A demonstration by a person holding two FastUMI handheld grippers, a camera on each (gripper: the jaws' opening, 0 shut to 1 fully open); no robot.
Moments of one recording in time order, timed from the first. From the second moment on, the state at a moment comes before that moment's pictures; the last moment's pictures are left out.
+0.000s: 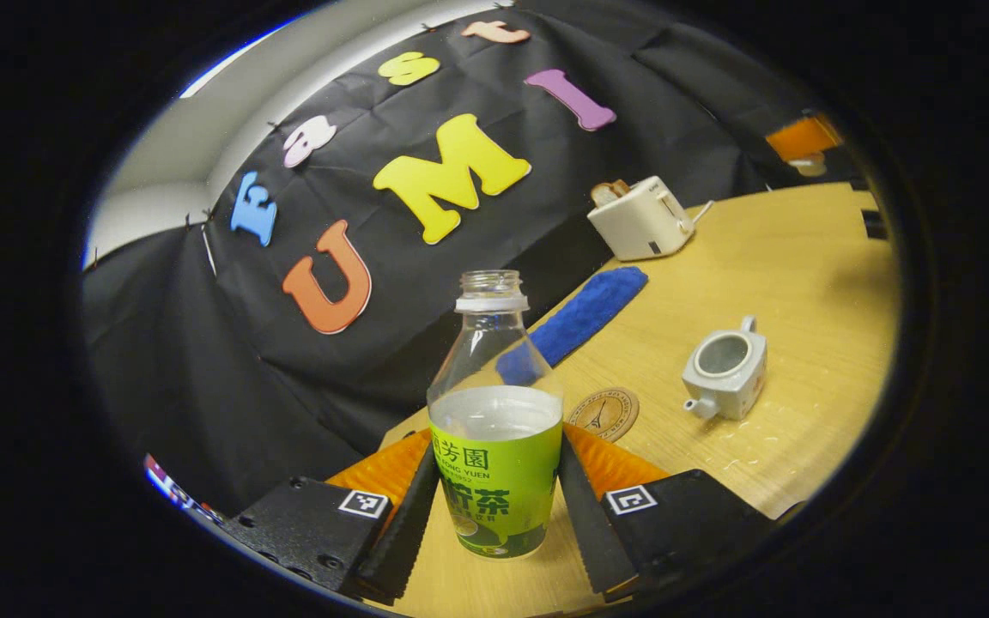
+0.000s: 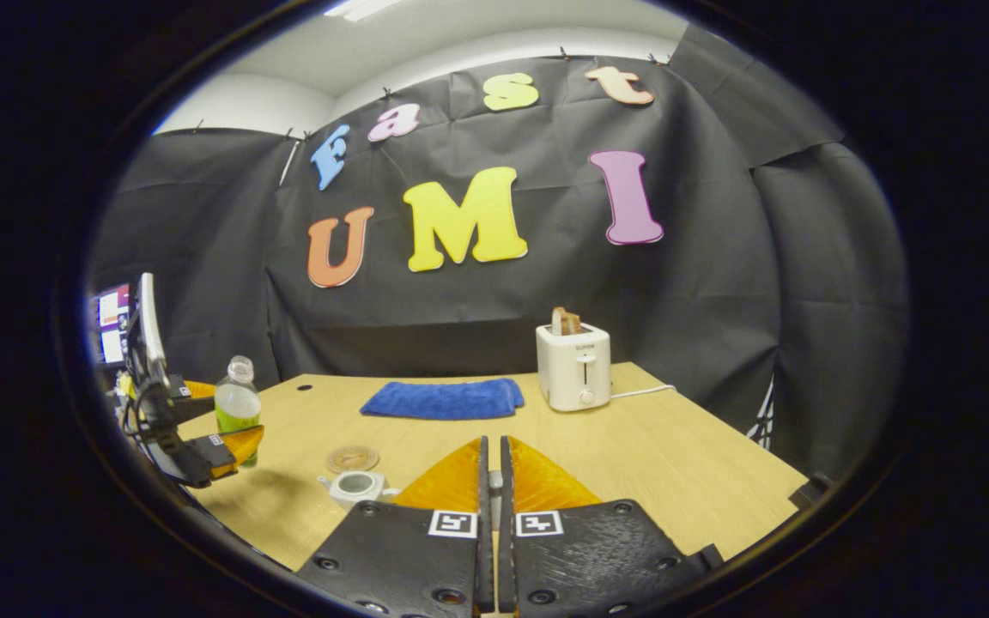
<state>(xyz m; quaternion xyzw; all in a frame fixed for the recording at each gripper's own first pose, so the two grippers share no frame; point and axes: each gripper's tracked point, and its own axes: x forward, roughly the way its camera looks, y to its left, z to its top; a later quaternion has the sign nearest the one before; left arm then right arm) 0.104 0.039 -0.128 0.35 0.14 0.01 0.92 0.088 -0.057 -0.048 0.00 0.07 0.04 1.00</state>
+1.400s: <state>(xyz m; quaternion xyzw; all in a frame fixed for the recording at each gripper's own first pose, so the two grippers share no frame) 0.113 -0.007 -0.145 0.76 0.18 -0.03 0.62 0.092 -0.086 -0.051 -0.01 0.08 0.01 1.00</state>
